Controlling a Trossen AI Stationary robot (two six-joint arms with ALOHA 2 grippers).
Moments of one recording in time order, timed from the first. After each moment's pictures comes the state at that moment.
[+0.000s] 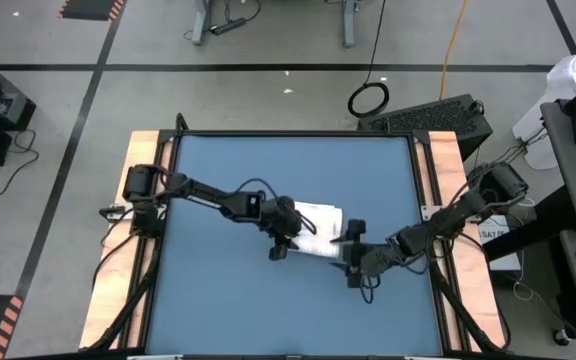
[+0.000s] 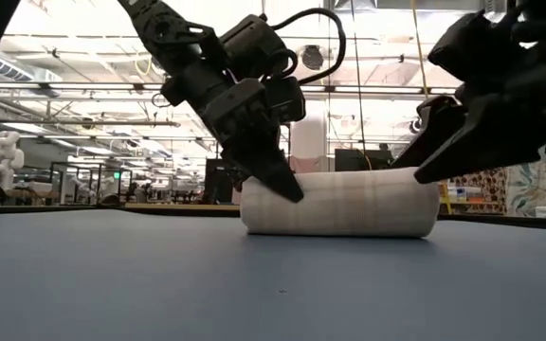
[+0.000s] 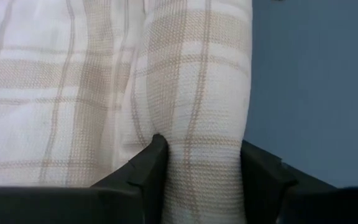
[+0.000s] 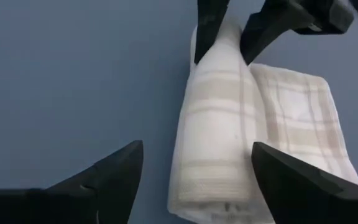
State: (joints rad) left arm 0.00 1.91 1.07 -0.05 0.30 -0.07; right arm 0.49 1.46 0.50 0.24 0.54 0.21
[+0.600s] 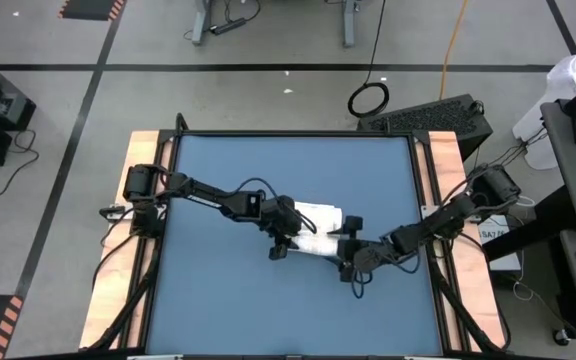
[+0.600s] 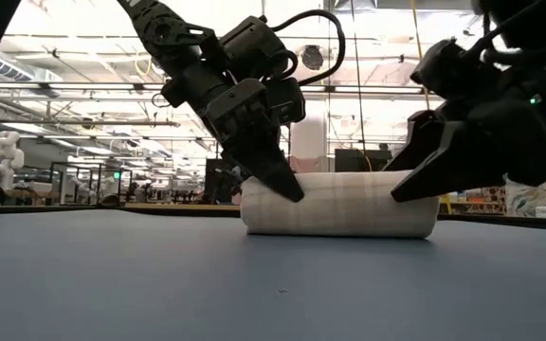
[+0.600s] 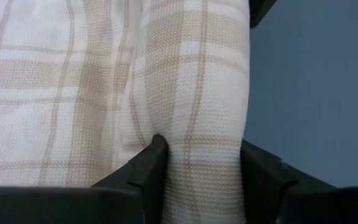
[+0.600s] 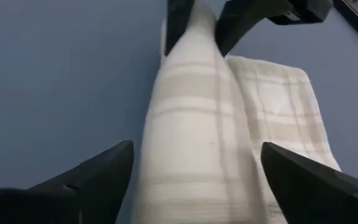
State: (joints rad) left arm 0.00 1.91 1.07 -0.04 0.32 -0.08; right arm 0.45 1.55 0.51 0.31 0.58 0.20
